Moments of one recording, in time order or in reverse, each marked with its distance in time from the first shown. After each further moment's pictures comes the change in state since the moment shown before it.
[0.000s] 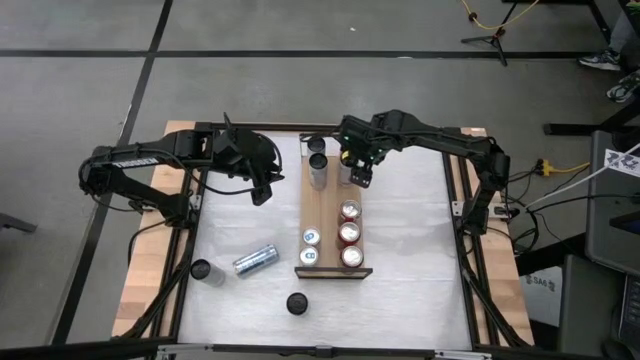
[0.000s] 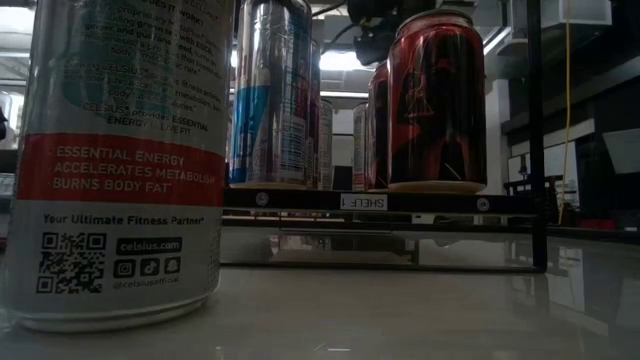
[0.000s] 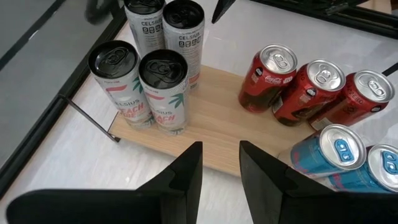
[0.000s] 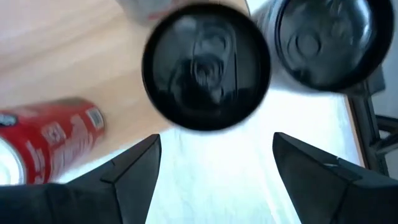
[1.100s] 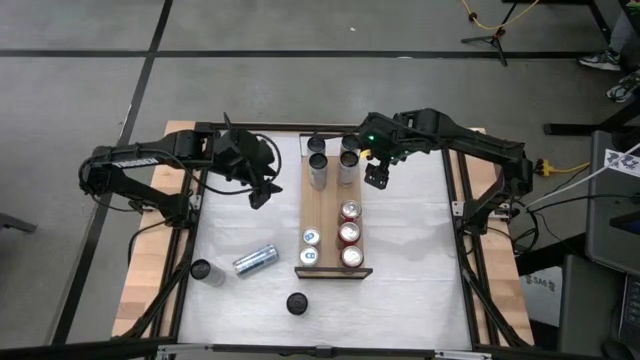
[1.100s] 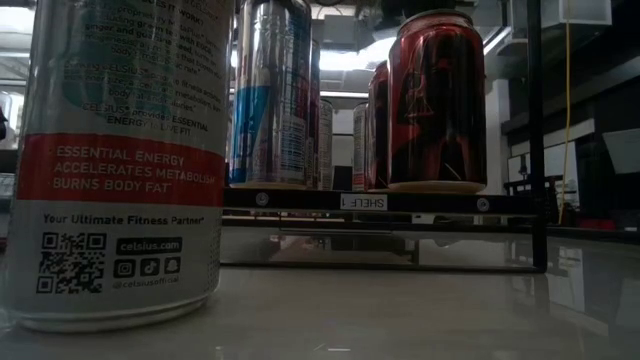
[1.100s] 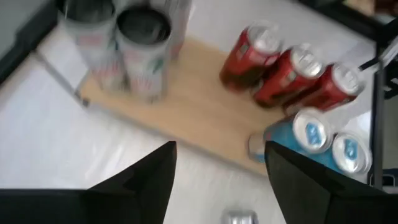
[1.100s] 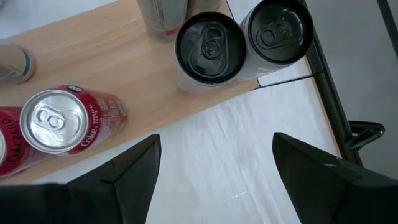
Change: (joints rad) left arm -0.003 0.000 0.000 -0.069 0.097 -0.157; right arm 0.059 -0.175 0.000 -0.035 0.036 0.028
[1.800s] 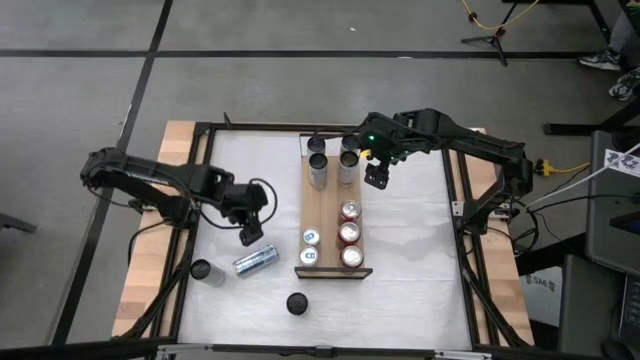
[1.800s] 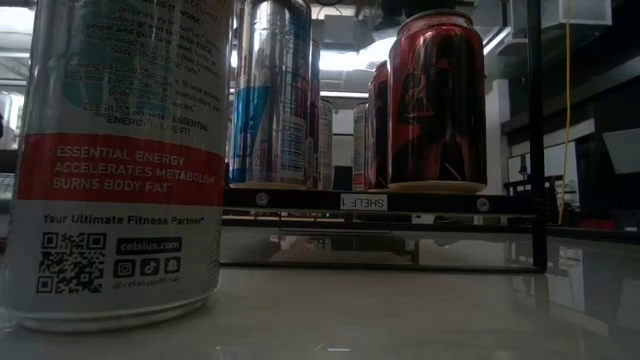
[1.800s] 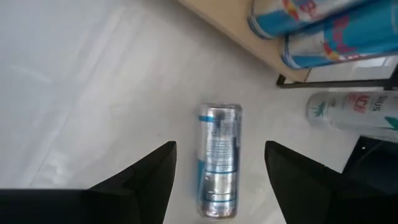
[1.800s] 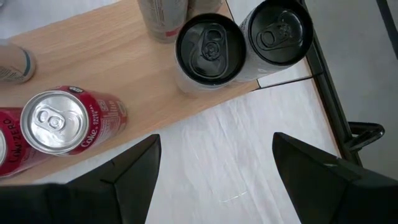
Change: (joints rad) left arm -0.259 0.000 -0.270 -0.068 0.069 -0.382; right arm 0.000 0.000 0.000 0.003 -0.001 -0.002
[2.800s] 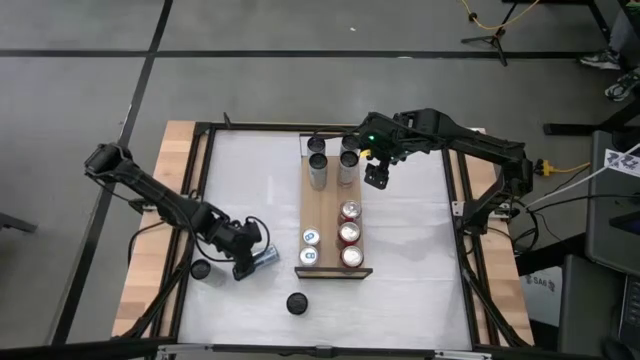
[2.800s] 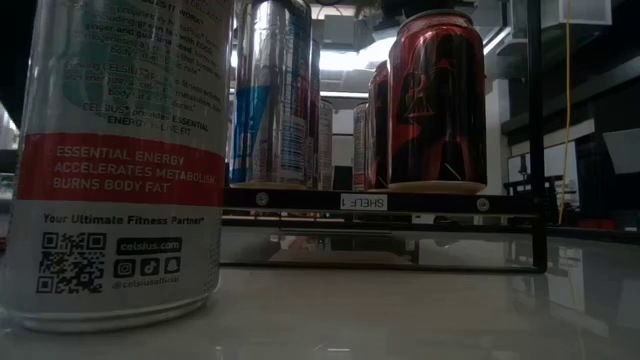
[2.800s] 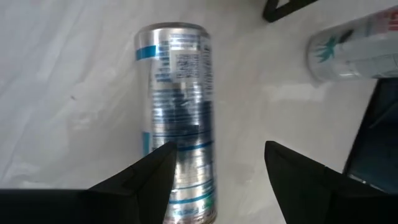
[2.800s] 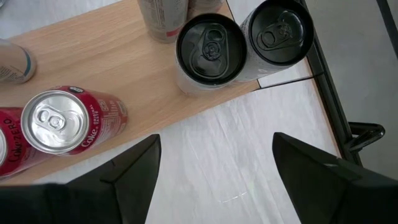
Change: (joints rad) left arm -0.321 0.000 -0.358 0.438 -0.046 -0.251; right arm 0.000 0.000 0.000 0.000 -0.001 -0.001
